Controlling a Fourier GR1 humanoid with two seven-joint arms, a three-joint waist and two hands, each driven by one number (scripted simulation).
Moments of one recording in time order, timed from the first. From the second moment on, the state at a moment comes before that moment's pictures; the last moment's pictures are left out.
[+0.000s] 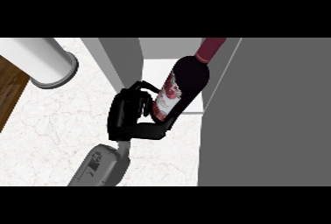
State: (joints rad) left arm -0.34 0.00 -0.33 -1.40 0.30 0.36 -0.25; right arm 0.09 -0.03 -0.01 -2.31 -0.15 0.24 0.34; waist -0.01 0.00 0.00
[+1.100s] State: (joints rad) left arm -0.47 0.00 -0.45 -0.97 0.54 0.47 -0.51; right arm 0.08 -0.05 -0.05 -2.31 -0.20 0.26 0.35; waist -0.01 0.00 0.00
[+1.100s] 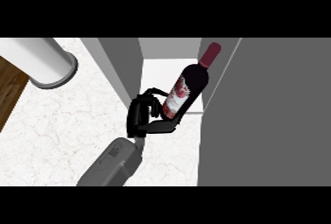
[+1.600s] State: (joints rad) left arm -0.54 0.00 -0.43 -0.77 0.73 0.35 -0.65; right arm 0.09 -0.05 -0.07 -2.31 -0.22 0.26 0.34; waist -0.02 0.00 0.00
